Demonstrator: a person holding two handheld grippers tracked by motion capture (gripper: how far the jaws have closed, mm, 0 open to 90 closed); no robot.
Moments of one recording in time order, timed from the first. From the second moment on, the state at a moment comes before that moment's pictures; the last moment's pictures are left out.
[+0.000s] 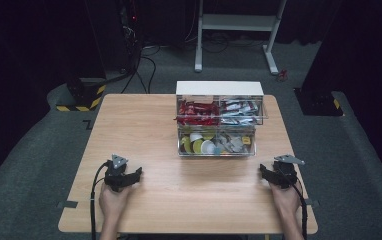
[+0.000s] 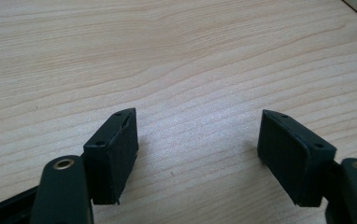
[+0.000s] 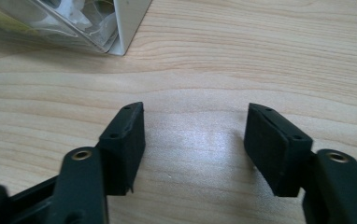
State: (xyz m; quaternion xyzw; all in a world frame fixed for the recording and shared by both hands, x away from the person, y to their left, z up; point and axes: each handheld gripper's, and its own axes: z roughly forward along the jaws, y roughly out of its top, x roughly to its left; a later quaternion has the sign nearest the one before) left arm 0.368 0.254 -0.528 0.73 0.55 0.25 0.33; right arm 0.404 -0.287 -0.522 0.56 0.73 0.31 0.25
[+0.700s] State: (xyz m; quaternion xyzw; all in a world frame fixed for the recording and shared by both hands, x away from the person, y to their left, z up) left arm 0.368 0.254 -0.528 0.73 0.55 0.25 0.33; right arm 0.390 -0.287 -0.495 0.53 0.72 0.37 0.23
